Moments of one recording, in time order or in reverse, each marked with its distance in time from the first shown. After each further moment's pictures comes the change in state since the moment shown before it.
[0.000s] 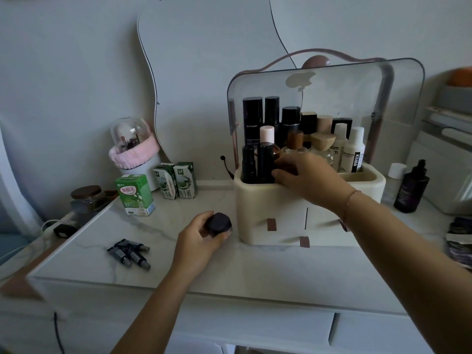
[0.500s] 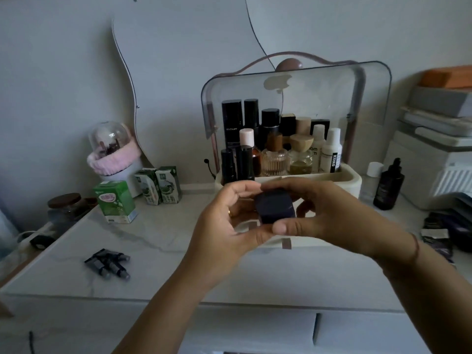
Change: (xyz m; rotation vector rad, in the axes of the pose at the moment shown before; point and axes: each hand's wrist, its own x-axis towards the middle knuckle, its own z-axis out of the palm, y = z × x) left_hand -0.044 0.133 0.018 -0.338 -0.296 0.411; right_hand -0.072 -0.002 -0.039 0.453 -0.249 -0.138
